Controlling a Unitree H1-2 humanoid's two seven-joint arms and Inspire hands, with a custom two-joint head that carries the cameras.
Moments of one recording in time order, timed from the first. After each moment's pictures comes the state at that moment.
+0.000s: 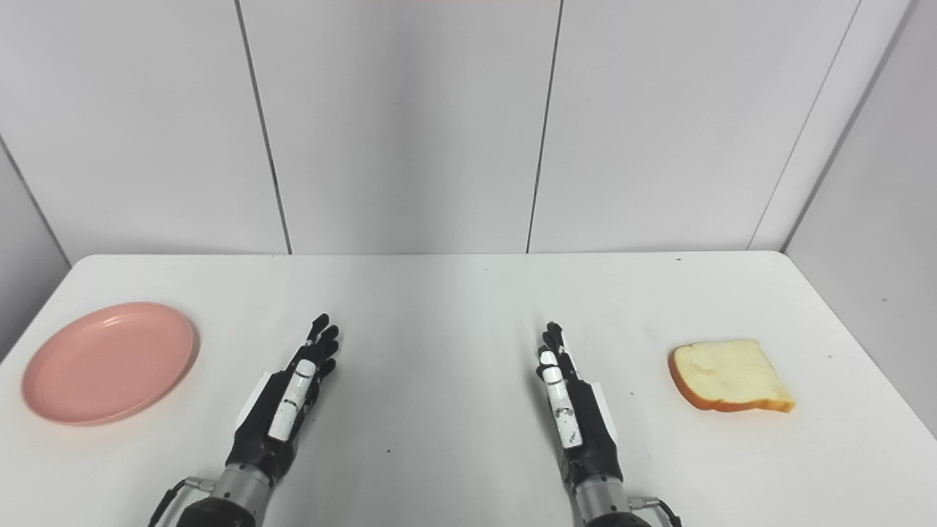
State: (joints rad) left arm -0.23 0.00 -0.13 0.19 0.02 -0.02 -0.13; right arm -0.12 -0.06 -0.01 0.00 0.07 0.03 0.03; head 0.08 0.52
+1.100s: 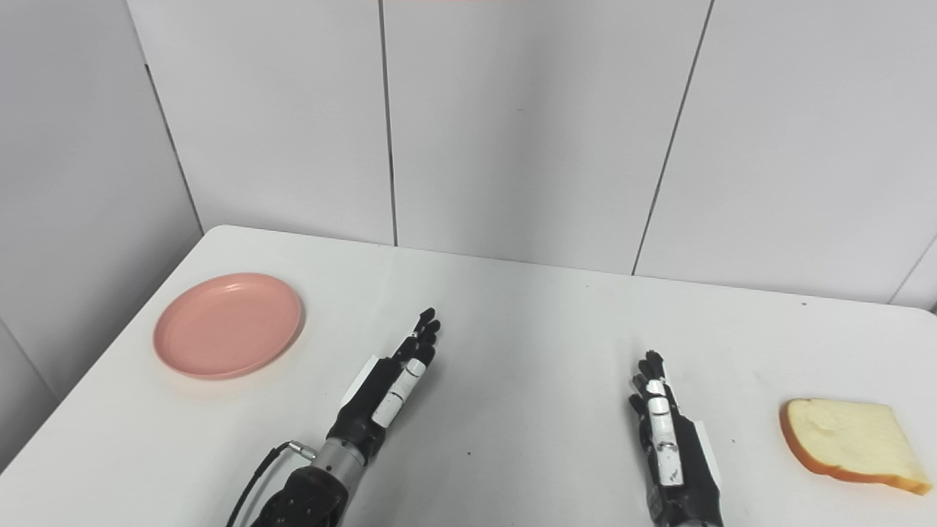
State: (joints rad) left arm -0.26 -0.02 -0.18 0.25 0.13 -0.06 -0.06; right arm -0.11 -0.10 -0.04 -0.01 0.15 0.05 0.08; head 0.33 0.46
